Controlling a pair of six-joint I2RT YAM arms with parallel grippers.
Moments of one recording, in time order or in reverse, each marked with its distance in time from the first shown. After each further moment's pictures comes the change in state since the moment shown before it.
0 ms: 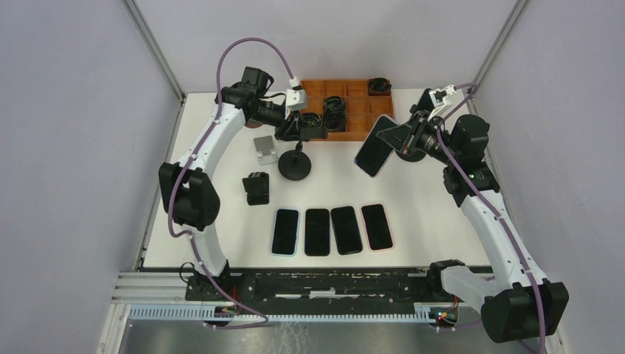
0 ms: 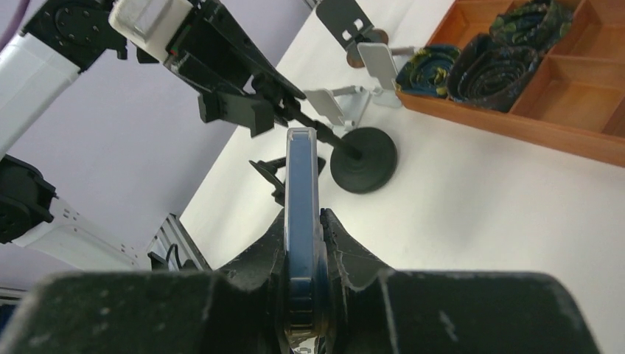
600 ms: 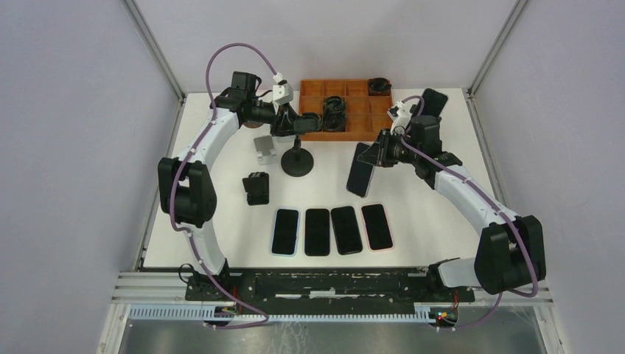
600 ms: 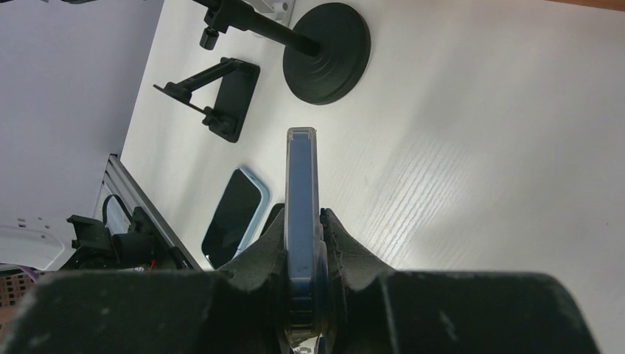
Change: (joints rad) left arm 0.078 0.011 -0.146 0.331 0.136 -0.191; right arm 0.127 0.309 -0.012 -0.111 0.080 -0.141
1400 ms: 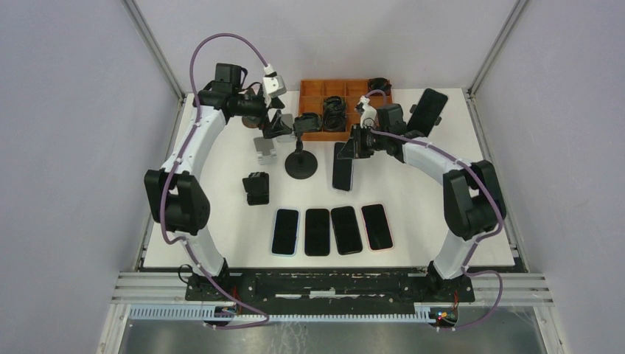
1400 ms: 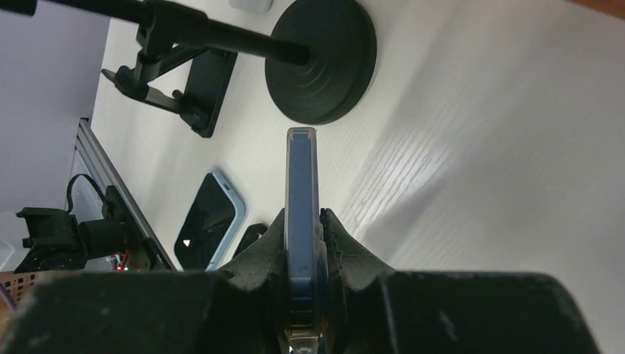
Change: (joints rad) left arm 0.050 -0.073 0.059 -0.121 -0.238 0.032; right arm 0.088 0.394 0.250 -0.021 -0.028 -0.093
